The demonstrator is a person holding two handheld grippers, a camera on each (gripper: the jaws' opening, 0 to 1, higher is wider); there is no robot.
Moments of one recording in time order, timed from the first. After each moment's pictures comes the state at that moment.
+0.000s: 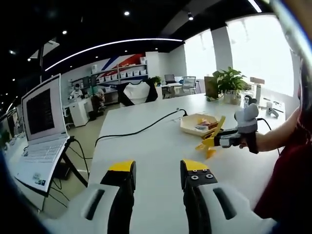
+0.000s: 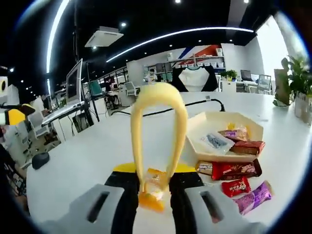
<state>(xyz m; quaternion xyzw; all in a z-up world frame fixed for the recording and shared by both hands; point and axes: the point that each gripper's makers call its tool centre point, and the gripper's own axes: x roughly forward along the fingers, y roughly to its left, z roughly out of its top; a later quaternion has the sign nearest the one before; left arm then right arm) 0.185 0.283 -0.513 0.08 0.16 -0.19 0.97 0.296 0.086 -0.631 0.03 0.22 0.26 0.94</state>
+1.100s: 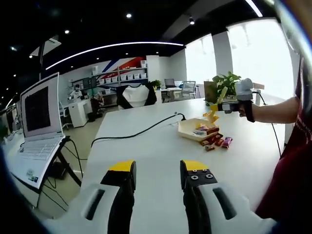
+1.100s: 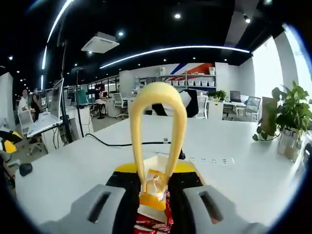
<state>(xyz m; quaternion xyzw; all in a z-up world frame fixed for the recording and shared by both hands) 0.189 0.274 -0.515 0.06 0.14 -0.19 0.97 0.392 -0.037 -0.532 -0.01 0.12 0.19 0.97</state>
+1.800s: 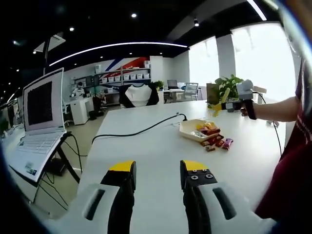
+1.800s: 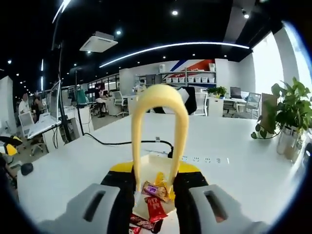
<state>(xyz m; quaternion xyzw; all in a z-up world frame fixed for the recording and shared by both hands) 0.189 0.273 -0.521 0.04 0.14 -0.18 0.97 0.375 -0.069 -0.527 -0.01 0.14 0.20 0.97</state>
